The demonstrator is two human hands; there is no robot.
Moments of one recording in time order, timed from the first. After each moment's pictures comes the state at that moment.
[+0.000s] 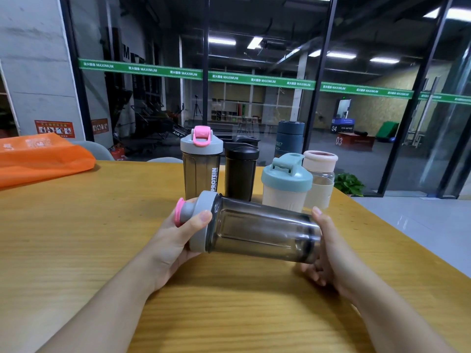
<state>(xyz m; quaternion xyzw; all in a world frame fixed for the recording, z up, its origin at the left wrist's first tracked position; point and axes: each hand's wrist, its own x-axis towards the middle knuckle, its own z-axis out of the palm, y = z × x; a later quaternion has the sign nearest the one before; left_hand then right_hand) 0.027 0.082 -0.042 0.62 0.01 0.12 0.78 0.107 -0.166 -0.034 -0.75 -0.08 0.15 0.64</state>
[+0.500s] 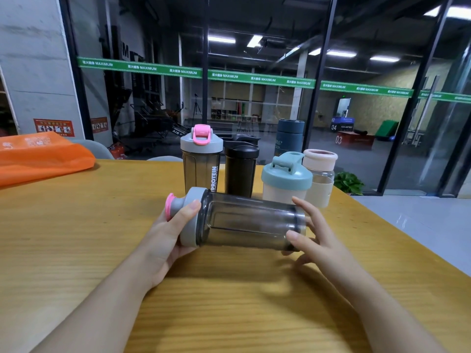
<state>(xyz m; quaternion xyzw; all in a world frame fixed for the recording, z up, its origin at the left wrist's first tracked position) 0.028 0.090 -0.044 0.61 0.06 0.15 0.78 0.092 -0.168 -0.033 -0.76 -0.27 0.03 0.59</state>
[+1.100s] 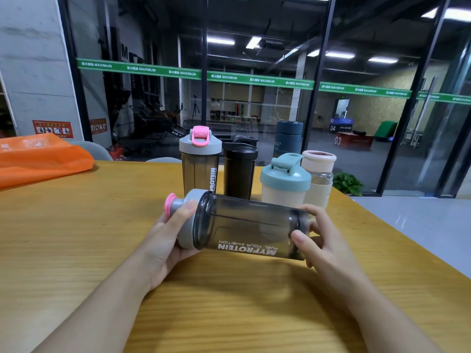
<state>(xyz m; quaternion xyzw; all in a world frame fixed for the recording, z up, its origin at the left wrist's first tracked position) 0.032 0.092 -0.045 0.58 0.06 0.13 0.80 0.097 -0.171 -0.041 -0.78 -0.28 -0.09 0.54</state>
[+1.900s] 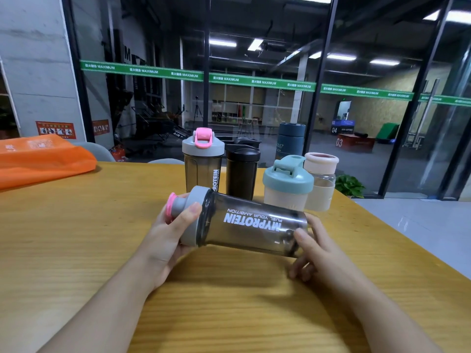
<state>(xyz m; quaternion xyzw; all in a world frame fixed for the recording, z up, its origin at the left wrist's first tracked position) 0.030 0.091 -0.043 0.59 0.04 0.18 0.79 0.090 -0.165 -0.034 -0.78 -0.25 0.05 0.57</state>
